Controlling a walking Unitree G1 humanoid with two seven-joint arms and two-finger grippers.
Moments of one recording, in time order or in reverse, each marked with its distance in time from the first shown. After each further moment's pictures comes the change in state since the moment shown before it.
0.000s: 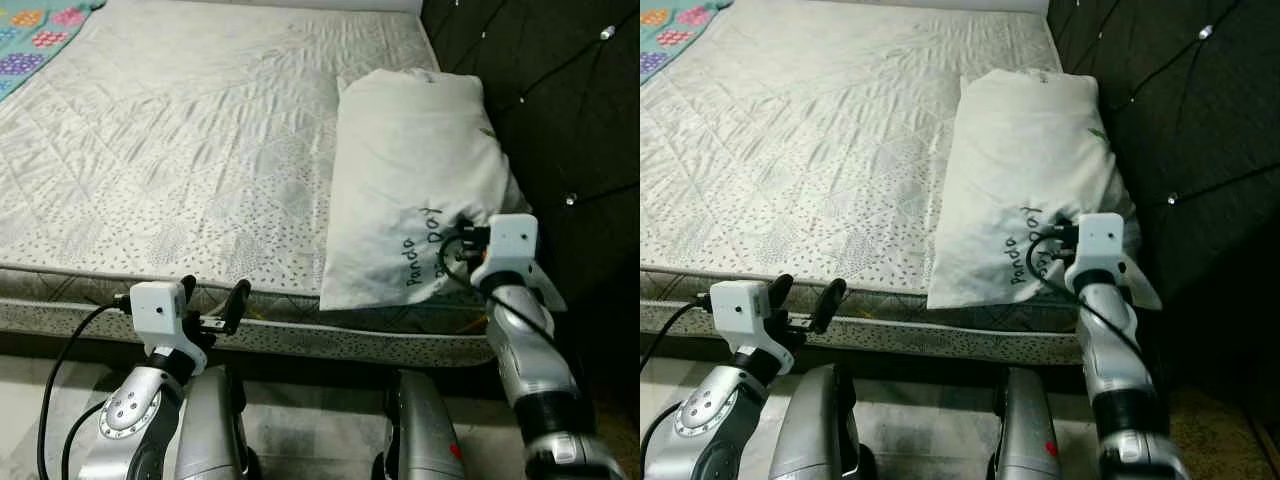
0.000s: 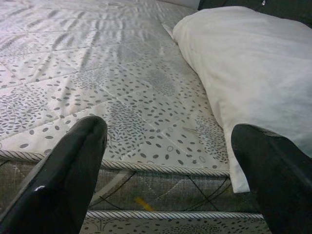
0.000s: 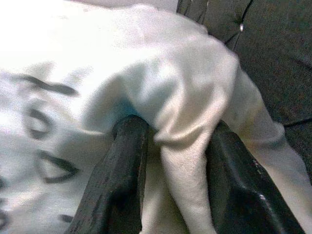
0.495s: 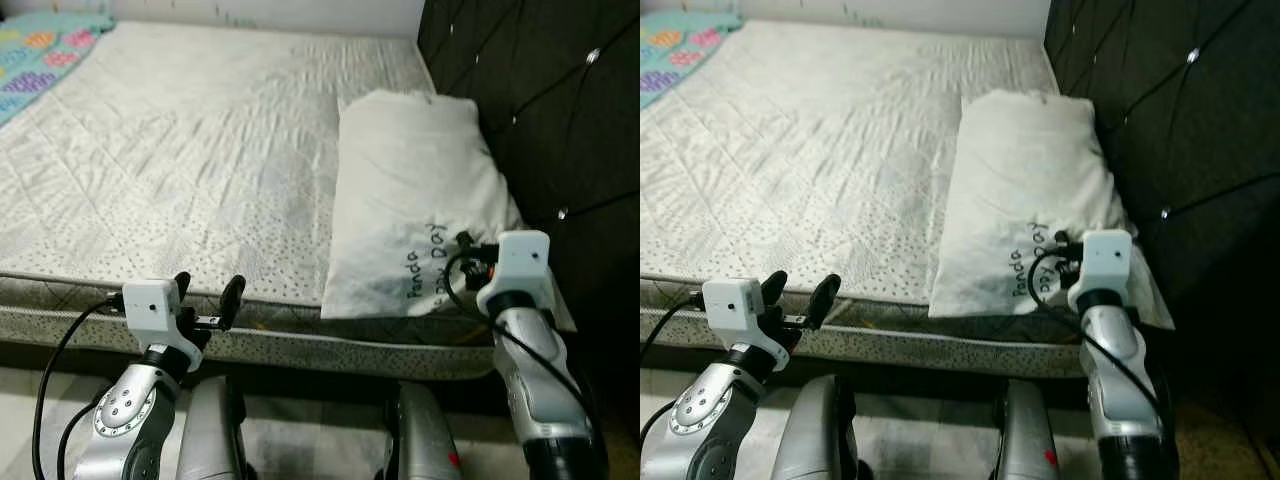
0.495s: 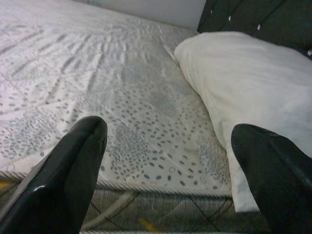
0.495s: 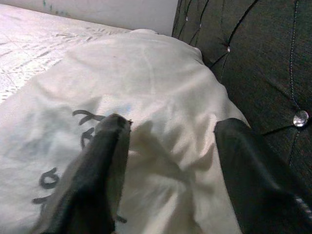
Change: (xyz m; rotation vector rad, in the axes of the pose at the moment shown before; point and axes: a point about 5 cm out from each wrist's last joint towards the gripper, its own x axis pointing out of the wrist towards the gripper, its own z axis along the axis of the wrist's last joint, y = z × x) left arm 0.002 0.004 0.003 -0.007 -0.020 0.012; right arm -0.033 0.001 0.001 0.003 0.019 -0.015
